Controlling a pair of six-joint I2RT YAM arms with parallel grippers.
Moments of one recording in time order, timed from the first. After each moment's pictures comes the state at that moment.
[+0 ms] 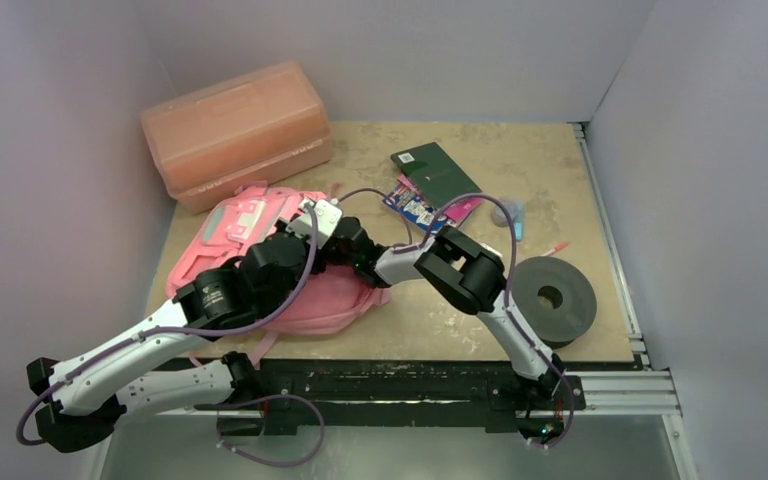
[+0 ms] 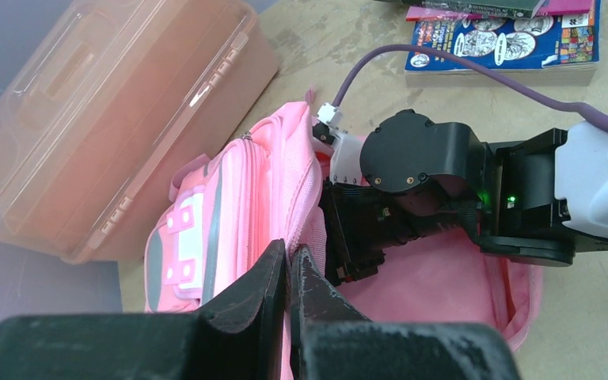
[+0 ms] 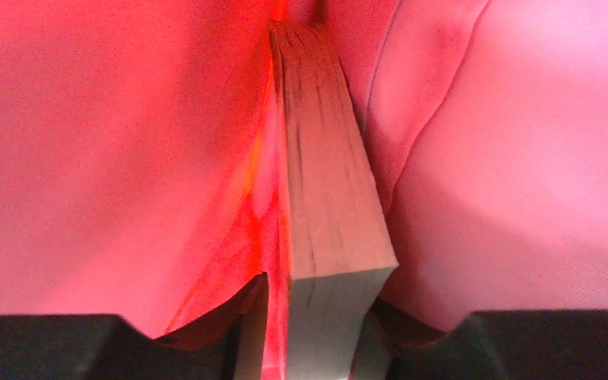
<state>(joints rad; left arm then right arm) -1.02 0.86 1.02 -0.59 -0.75 0.12 0.94 2.35 1.41 0.76 -0.33 1.30</state>
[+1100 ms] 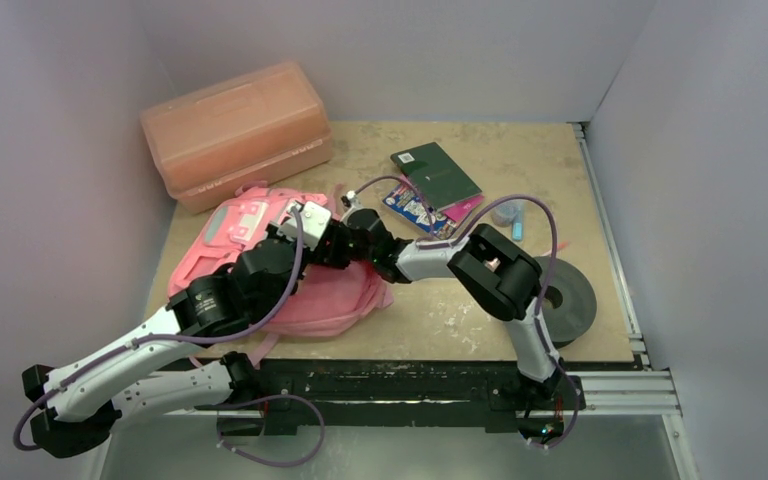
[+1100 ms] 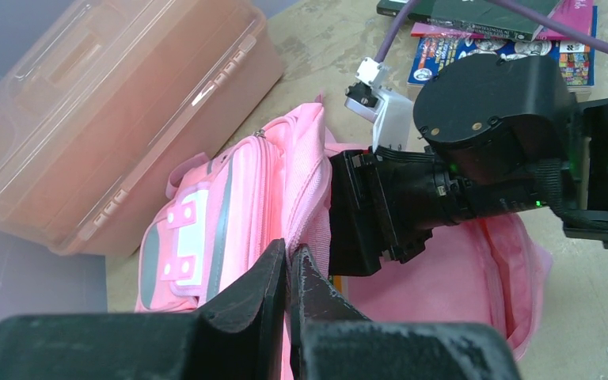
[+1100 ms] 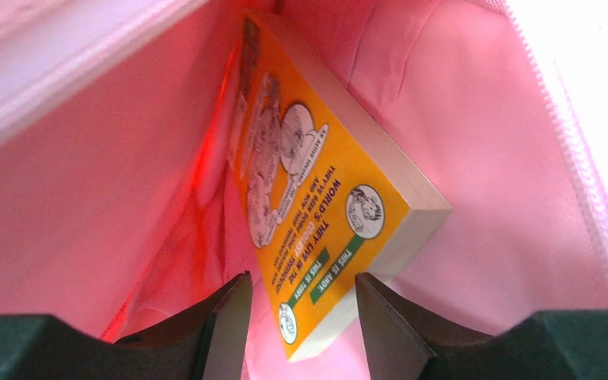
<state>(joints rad) -1.02 0.80 0.97 -0.56 -0.77 0.08 0.91 2.09 1.22 0.52 -0.24 1.04</state>
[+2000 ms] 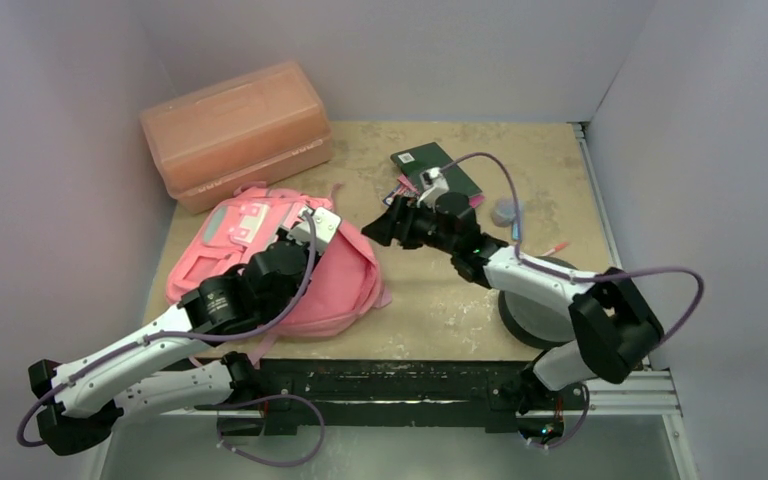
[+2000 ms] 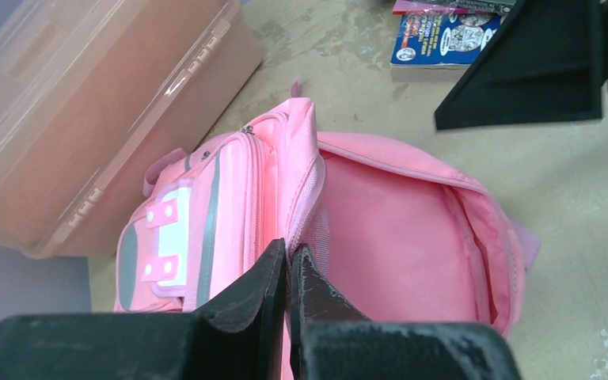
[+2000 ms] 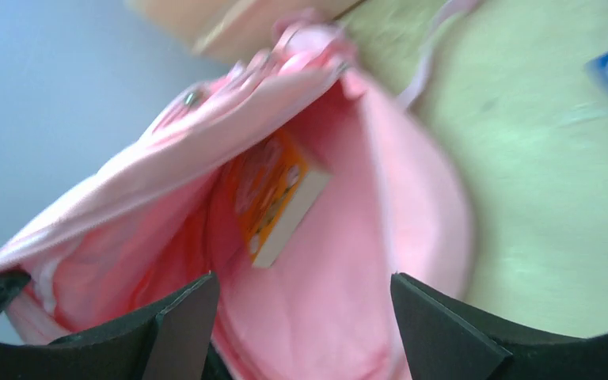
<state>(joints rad) -1.02 0.82 0.92 -0.54 -0.74 0.07 0.72 1.53 0.87 0.35 -0.24 0.79</state>
